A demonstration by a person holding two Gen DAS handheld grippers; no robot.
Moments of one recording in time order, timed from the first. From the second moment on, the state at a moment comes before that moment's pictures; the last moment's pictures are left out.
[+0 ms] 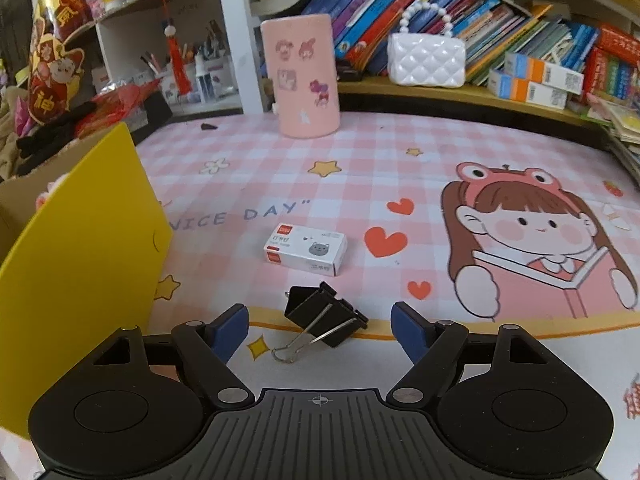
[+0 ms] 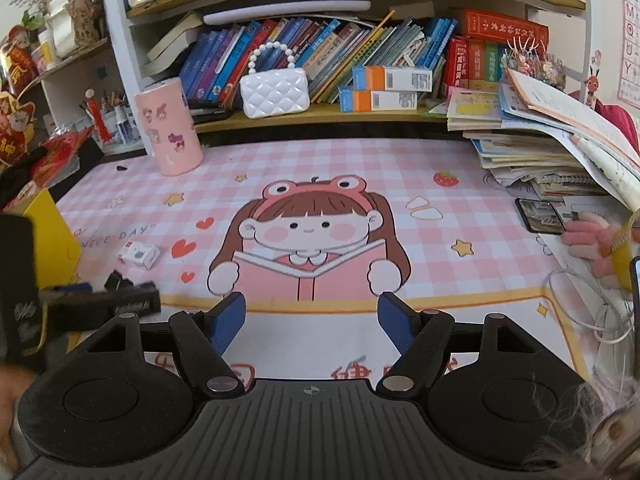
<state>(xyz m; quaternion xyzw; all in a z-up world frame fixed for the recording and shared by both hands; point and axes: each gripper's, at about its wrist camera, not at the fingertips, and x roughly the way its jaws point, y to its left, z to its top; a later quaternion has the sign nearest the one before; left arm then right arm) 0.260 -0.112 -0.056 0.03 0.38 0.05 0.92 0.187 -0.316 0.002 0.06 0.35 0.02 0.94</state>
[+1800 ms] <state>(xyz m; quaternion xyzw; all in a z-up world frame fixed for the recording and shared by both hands) 0.079 -0.029 0.009 -0.08 0.37 0.09 0.92 0.314 -0.123 -0.059 -0.05 0.33 0.19 0.92</state>
